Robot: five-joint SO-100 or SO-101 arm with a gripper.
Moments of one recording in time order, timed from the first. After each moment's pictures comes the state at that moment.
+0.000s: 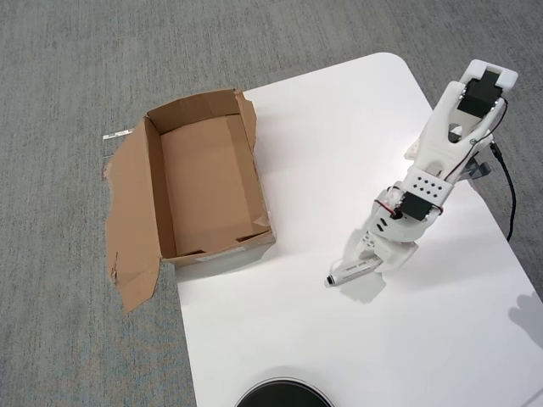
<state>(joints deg) -44.6 90.2 125.9 36.7 105.6</state>
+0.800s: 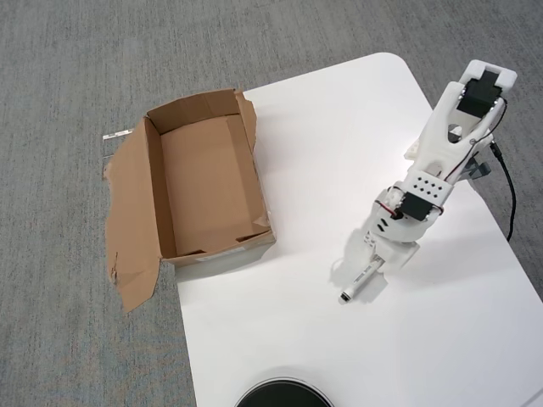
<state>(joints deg) -44.8 92.7 125.9 37.2 105.9</state>
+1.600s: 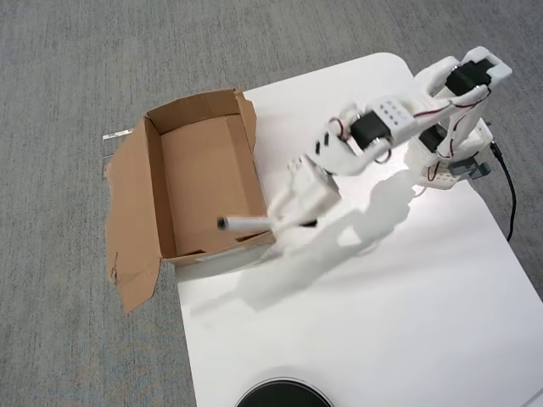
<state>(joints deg) -15.2 98.9 95.3 37.3 105.5</state>
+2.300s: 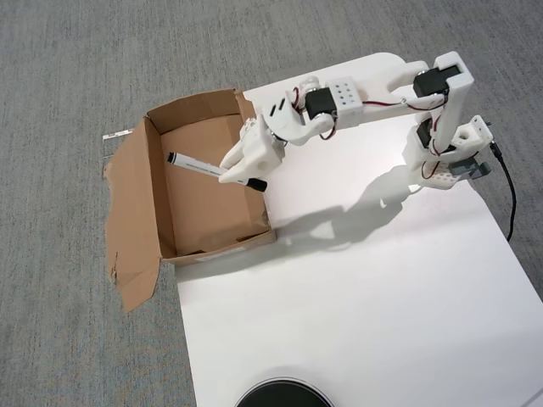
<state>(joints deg) 0.5 81.6 74.0 37.3 105.6</state>
